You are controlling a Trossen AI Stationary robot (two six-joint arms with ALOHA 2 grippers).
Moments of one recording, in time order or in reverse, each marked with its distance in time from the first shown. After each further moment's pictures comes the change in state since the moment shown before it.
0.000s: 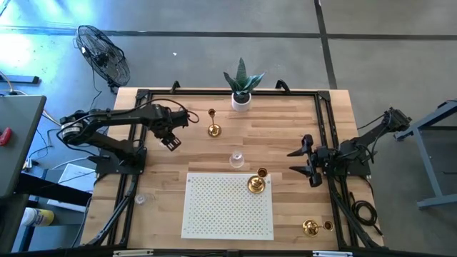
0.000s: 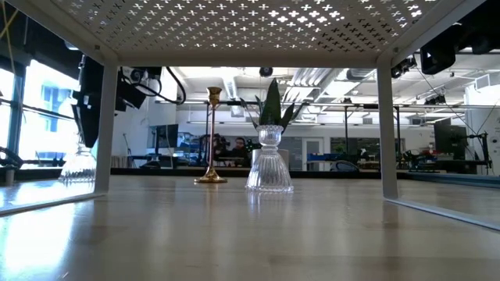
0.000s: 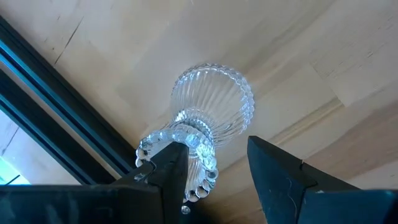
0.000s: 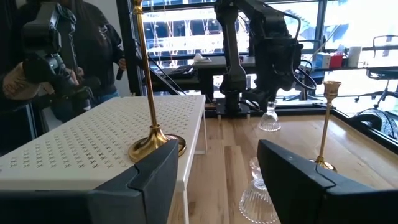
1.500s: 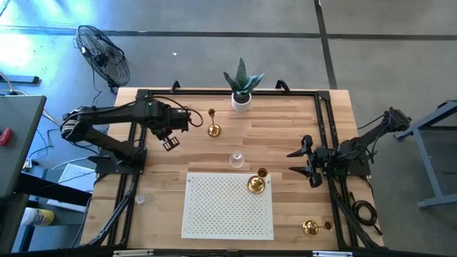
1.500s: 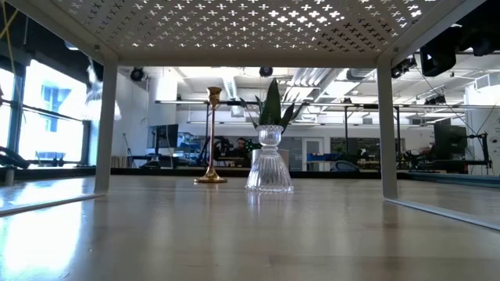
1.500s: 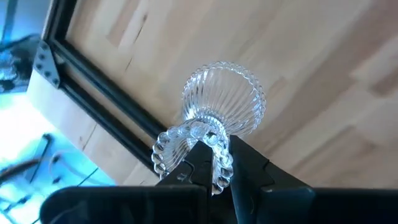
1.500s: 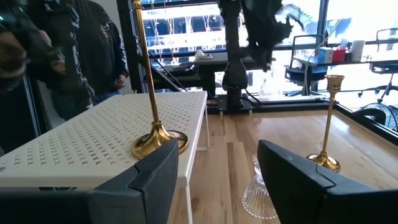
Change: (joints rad) left arm -0.261 0.002 0.467 -0.446 -0.102 -0.101; right arm 0.000 0.000 0.000 -0.016 -0.005 0.022
